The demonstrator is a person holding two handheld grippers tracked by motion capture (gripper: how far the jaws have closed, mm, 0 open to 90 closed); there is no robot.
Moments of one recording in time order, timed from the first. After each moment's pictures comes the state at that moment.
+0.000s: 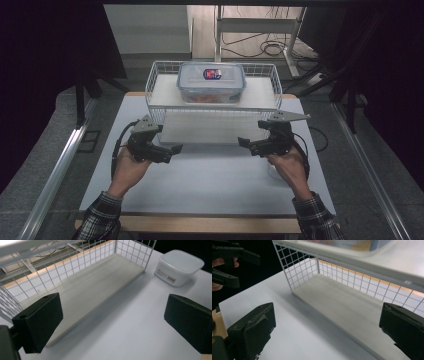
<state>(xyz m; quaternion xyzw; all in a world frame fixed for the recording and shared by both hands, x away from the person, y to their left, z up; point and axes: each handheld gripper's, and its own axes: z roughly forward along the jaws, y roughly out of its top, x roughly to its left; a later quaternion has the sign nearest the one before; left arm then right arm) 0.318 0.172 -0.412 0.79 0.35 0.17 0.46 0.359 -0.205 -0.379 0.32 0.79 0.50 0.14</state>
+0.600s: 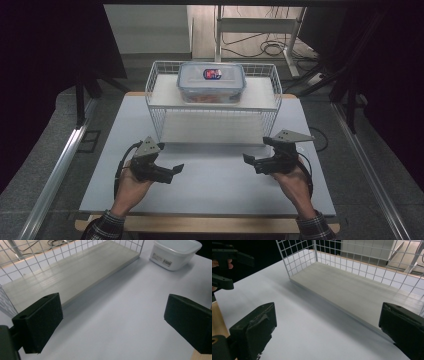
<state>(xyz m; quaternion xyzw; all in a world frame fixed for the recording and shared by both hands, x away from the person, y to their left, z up) 0.287 0.168 -0.454 0.79 0.35 0.17 0.46 0.328 -0.223 -0.414 0.33 0.79 0.49 0.15</state>
